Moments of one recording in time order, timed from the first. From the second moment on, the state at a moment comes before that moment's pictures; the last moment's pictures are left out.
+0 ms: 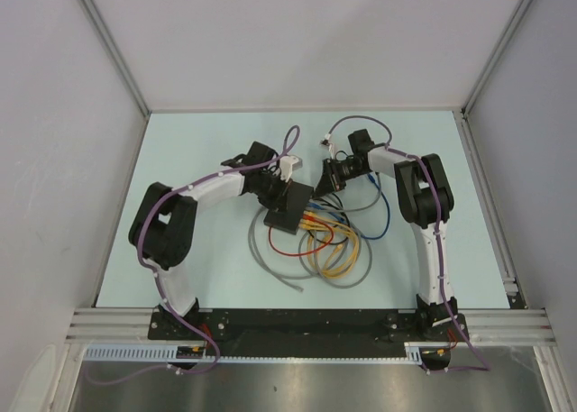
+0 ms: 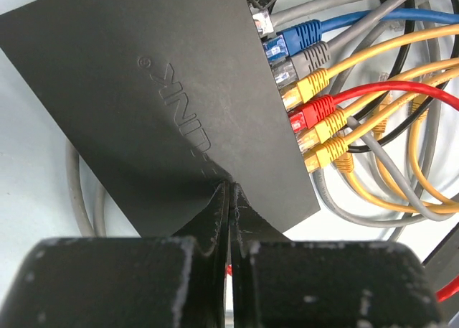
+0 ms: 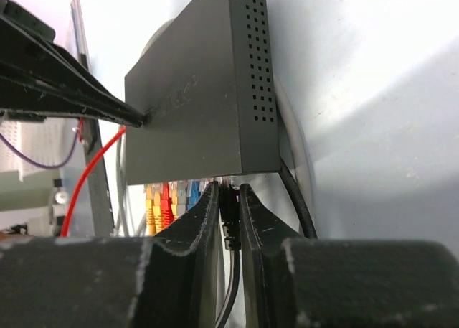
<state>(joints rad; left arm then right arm) -0.50 1.83 1.22 -0.46 0.43 0.09 0.30 2.31 1.61 -0.46 -1.11 -0.12</state>
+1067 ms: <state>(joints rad) -0.50 1.85 1.24 -0.46 0.43 0.09 0.34 2.20 1.56 -0.46 -0.86 -0.05</state>
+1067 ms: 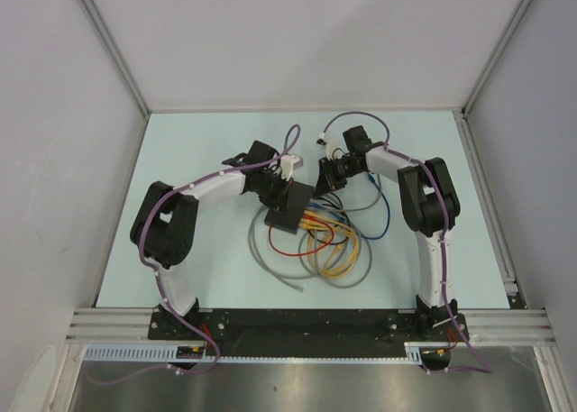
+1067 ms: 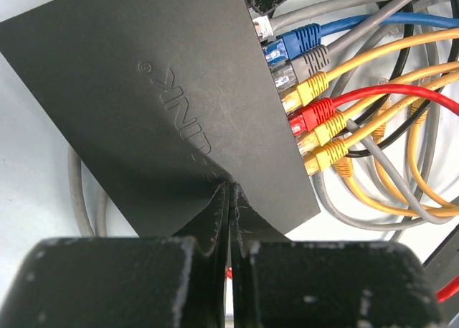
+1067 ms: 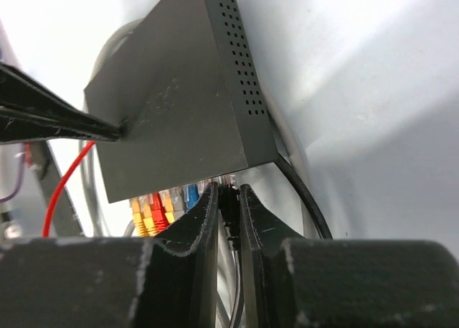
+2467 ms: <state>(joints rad) -0.50 1.74 1.20 -0.53 0.32 0.09 0.39 1.96 1.51 -0.59 -0.65 -0.22</state>
